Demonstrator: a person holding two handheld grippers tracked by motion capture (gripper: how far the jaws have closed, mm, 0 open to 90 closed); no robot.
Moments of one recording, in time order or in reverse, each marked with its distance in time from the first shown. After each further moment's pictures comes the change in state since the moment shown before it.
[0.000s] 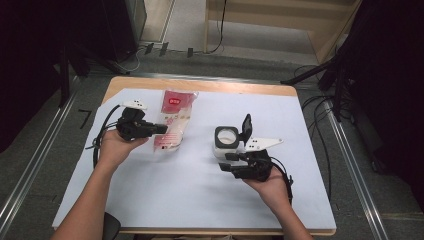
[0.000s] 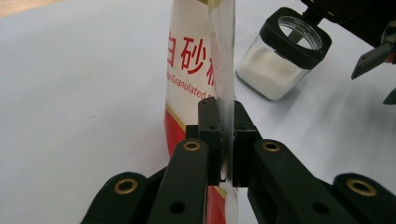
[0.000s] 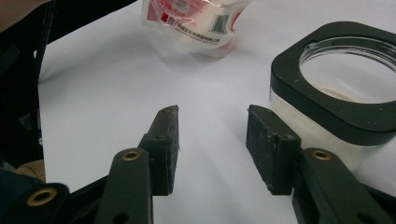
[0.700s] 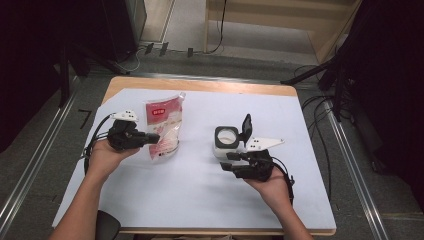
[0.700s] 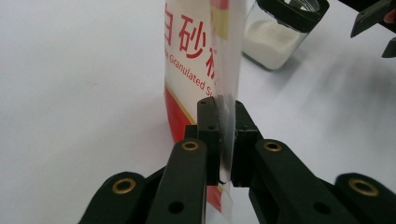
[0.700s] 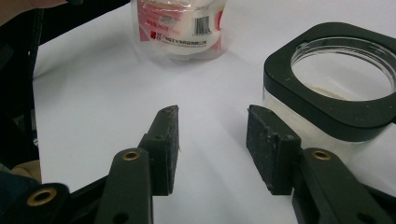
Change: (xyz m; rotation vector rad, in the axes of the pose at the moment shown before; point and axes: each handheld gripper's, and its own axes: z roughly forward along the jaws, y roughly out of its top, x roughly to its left) left arm -0.003 -0.029 -0.015 0.019 0.011 0.042; right arm 0.000 0.000 -0.003 0.000 -0.016 -0.001
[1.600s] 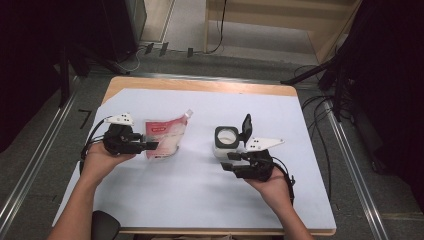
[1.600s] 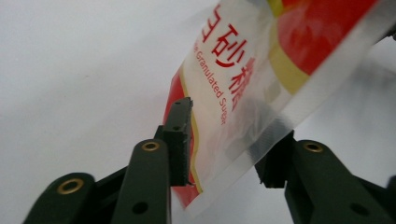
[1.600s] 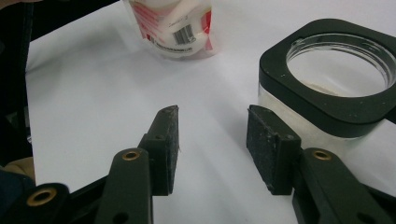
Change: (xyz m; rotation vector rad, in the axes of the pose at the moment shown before) left arm -0.002 -0.009 -0.007 -0.015 -0.027 0.016; right arm -0.001 0.000 0.000 0.011 -0.016 -0.008
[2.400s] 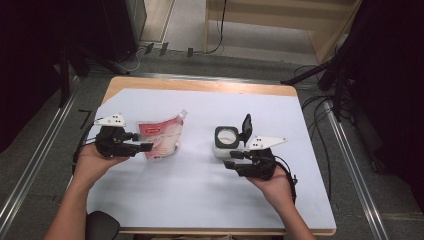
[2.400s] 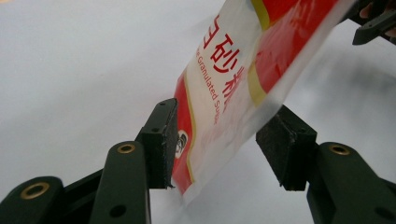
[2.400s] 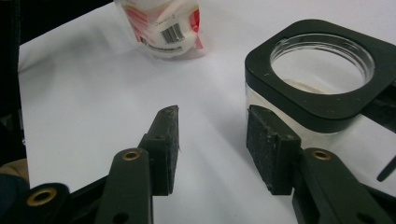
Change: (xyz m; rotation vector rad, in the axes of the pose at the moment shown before) left arm -0.002 -0.008 -0.018 -0.034 0.031 -0.006; right arm -0.005 0.001 -0.004 -0.002 -0.016 0.007
